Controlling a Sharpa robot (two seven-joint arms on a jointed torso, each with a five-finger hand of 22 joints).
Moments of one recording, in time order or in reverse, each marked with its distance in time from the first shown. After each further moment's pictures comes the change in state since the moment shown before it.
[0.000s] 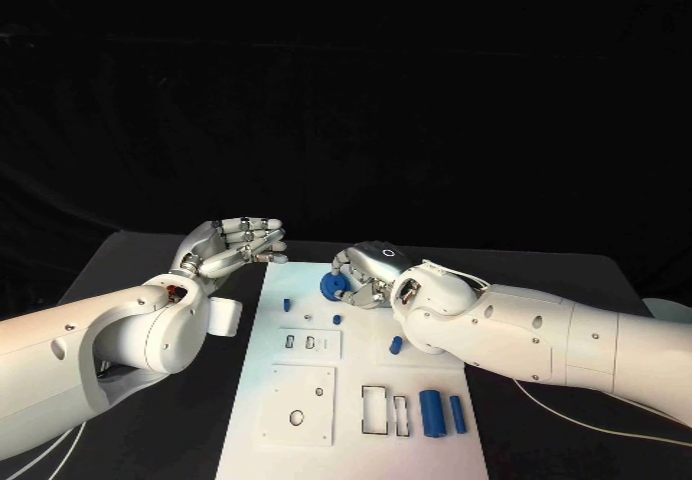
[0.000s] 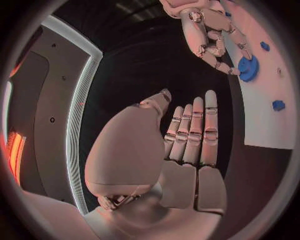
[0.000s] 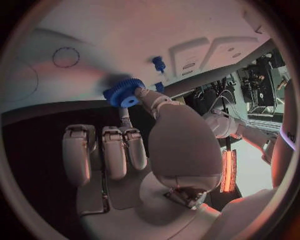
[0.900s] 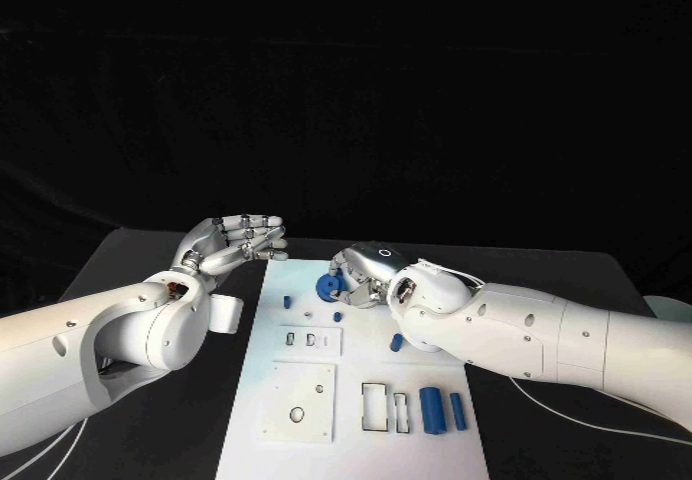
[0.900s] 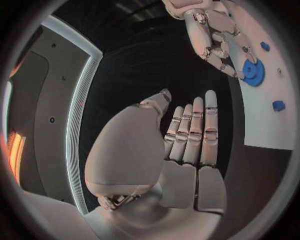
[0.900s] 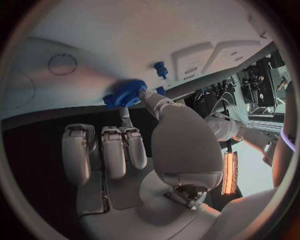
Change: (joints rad) left arm 0.000 0.001 0.000 -0.001 0.000 0.001 0.000; left_hand 0.000 0.000 0.000 0.000 0.000 0.000 0.000 0.000 0.000 0.000 0.000 0.000 0.000 0.000 0.000 -0.003 0.001 0.000 0.000 0.000 0.000 0.001; right arm -0.007 0.024 -0.001 -0.032 -0.004 0.017 0.002; right_hand -0.078 -0.033 -0.019 0.032 -0.056 -0.008 -0.011 -0.083 -0.010 -0.006 0.020 -0.022 0.001 0.000 0.018 0.000 0.001 0.000 0.000 0.011 -0.010 0.001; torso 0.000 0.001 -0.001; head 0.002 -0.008
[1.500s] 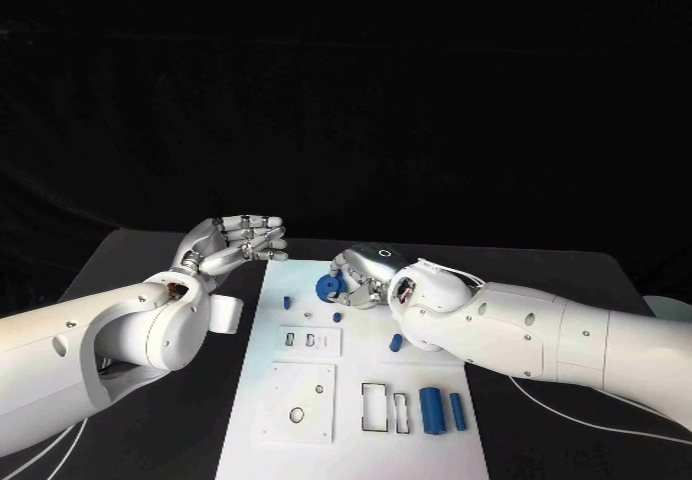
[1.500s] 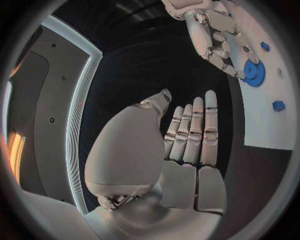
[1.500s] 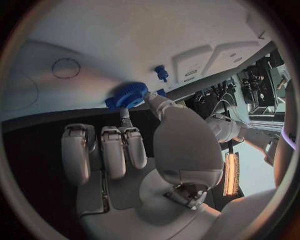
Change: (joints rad) left arm 0.000 0.000 0.000 -0.001 0.000 0.000 -0.001; left_hand 0.000 0.000 0.003 -0.003 0.000 0.000 0.000 0.000 0.000 0.000 0.000 0.000 0.000 0.000 0.000 0.000 0.001 0.000 -0.004 0.004 0.004 0.001; right arm 0.002 -0.001 0.002 -0.002 0.002 0.032 -0.006; right_hand -0.059 0.012 -0.063 0.055 0.021 -0.012 0.005 -0.029 -0.006 0.000 0.007 -0.009 0.000 0.000 0.007 0.000 0.000 0.000 0.000 0.007 -0.004 0.000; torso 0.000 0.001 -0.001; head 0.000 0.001
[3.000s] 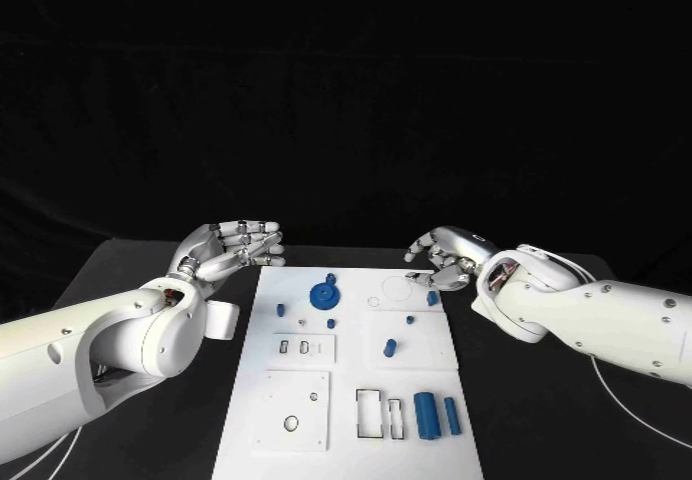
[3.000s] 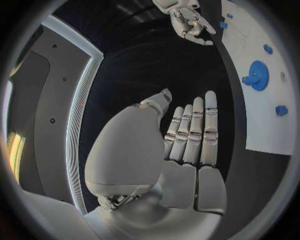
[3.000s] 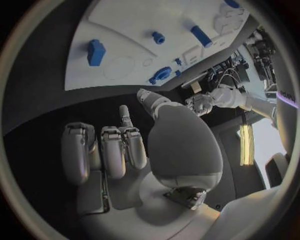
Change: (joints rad) left arm 0.000 -0.002 0.000 -0.003 0.000 0.010 0.003; left_hand 0.000 0.000 0.004 -0.010 0.000 -0.007 0.000 -0.004 -0.001 -0.004 0.004 0.000 0.000 0.000 0.000 -0.004 0.006 0.000 -0.014 0.000 0.008 0.005; right arm 0.065 -0.379 0.003 0.173 0.307 0.007 0.120; right_hand 0.113 -0.015 0.014 -0.049 0.046 0.023 -0.001 -0.023 0.006 0.004 0.003 0.000 0.000 0.000 0.000 0.000 0.000 0.000 0.000 0.000 -0.030 -0.001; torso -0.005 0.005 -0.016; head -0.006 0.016
